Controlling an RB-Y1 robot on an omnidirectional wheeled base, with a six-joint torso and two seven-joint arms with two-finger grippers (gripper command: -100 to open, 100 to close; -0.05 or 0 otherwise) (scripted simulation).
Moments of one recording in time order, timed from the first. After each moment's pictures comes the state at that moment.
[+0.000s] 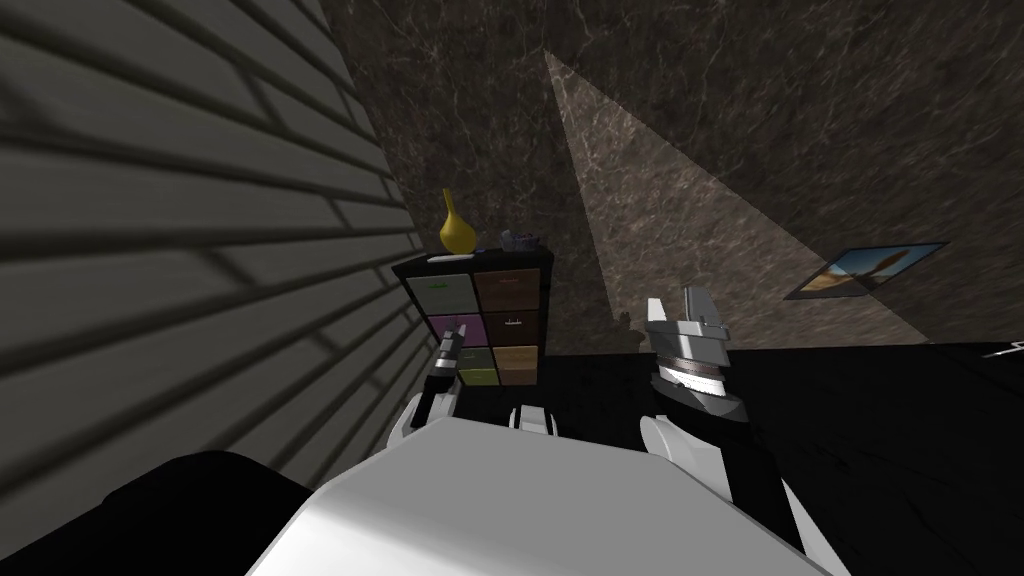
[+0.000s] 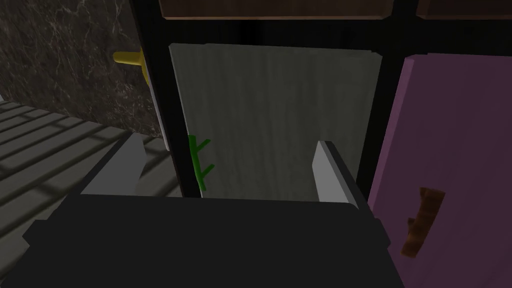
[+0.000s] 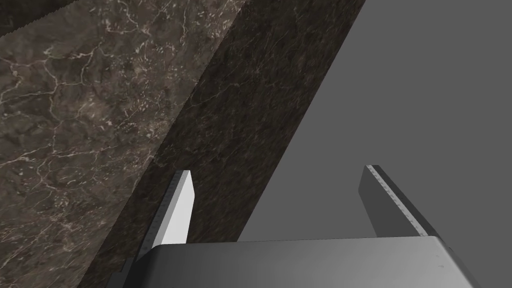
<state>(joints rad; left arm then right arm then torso) 0.37 0.17 0.05 -1.80 -0.01 -0.57 0.08 0.50 -0.03 -0.04 -2.35 -0.06 -0.48 0.09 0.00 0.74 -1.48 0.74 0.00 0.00</state>
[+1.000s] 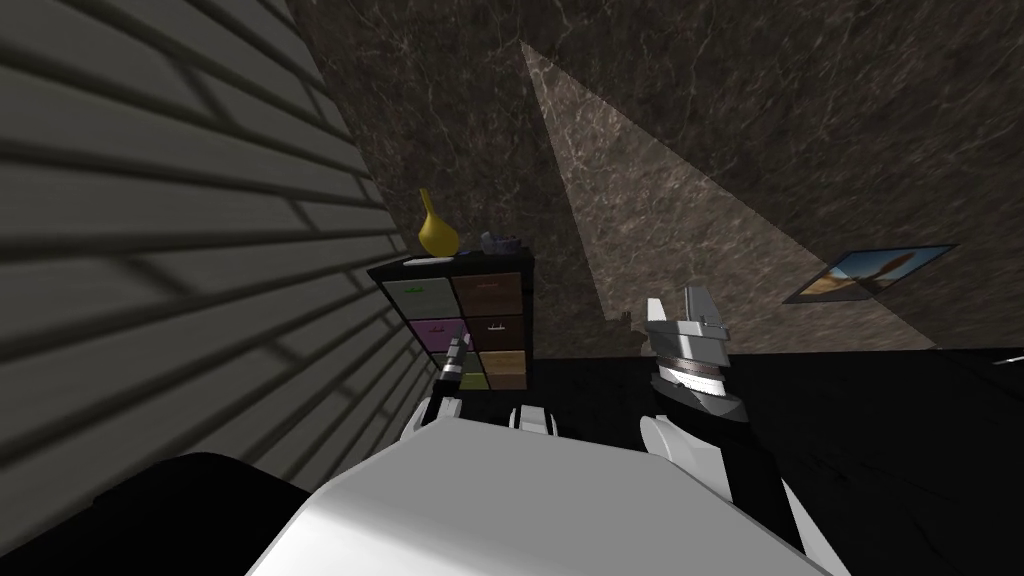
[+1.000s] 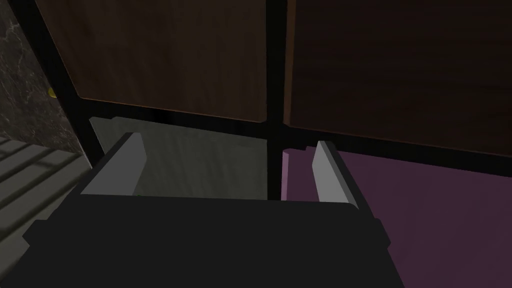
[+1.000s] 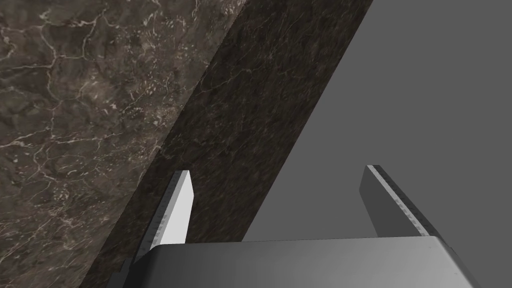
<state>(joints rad) 0.31 0.14 0.05 -1.58 0.00 -0.61 0.07 0.50 -0.03 -0.04 -2.35 -0.06 -0.48 0.09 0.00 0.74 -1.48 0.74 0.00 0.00</state>
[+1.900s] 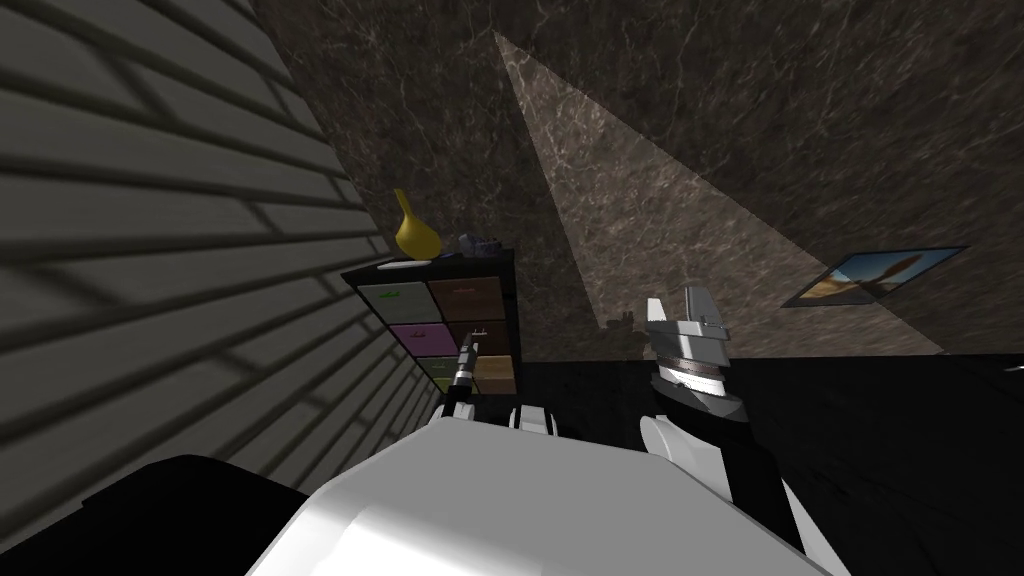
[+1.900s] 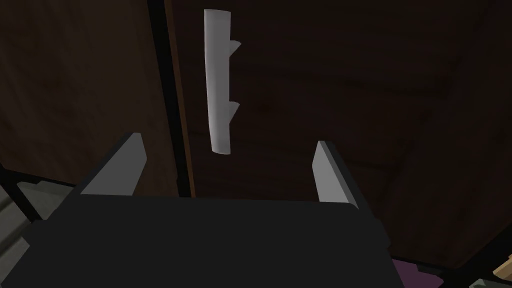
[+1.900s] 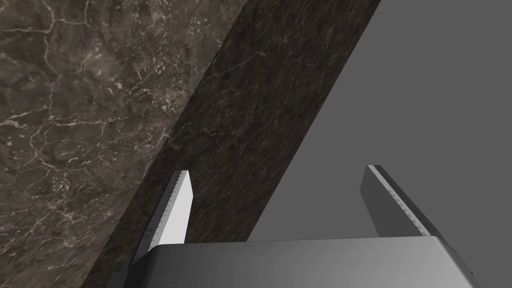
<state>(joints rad) 0.25 0.04 0.05 -1.38 0.01 -0.64 0.06 0.50 -0.03 -0.04 -2.35 -0.06 -0.48 0.09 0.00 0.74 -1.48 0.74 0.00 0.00</state>
